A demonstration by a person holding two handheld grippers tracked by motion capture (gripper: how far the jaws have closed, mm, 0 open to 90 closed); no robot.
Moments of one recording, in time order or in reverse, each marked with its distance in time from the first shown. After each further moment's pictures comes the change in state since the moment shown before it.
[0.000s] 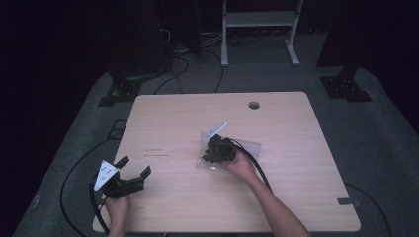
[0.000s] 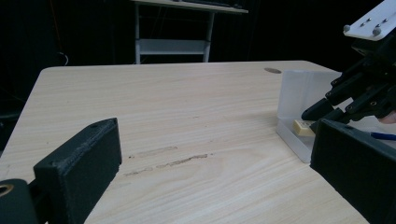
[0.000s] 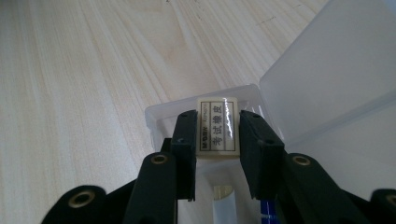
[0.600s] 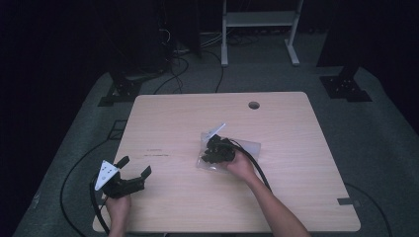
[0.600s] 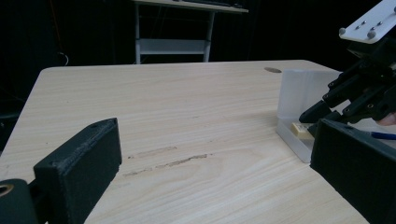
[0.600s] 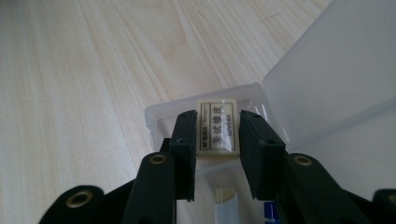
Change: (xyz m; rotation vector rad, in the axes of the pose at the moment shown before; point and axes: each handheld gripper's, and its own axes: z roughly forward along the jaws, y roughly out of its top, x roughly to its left) left arm -0.001 0.000 0.001 0.004 0.000 0.006; right arm -0.001 0.000 0.004 0.005 0.009 0.006
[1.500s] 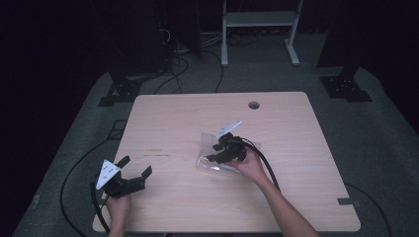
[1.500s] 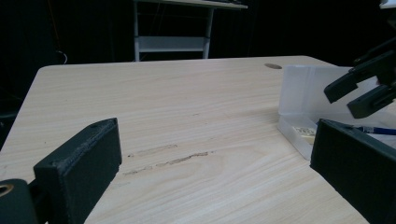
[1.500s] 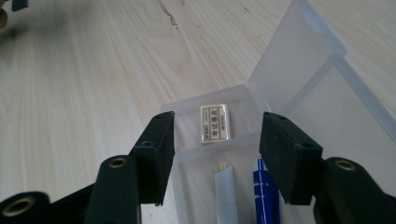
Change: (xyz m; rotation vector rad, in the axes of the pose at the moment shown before) left arm 0.002 -0.001 0.003 0.009 -0.003 0.008; right arm -0.006 -0.016 -0.040 -0.118 0.042 0.029
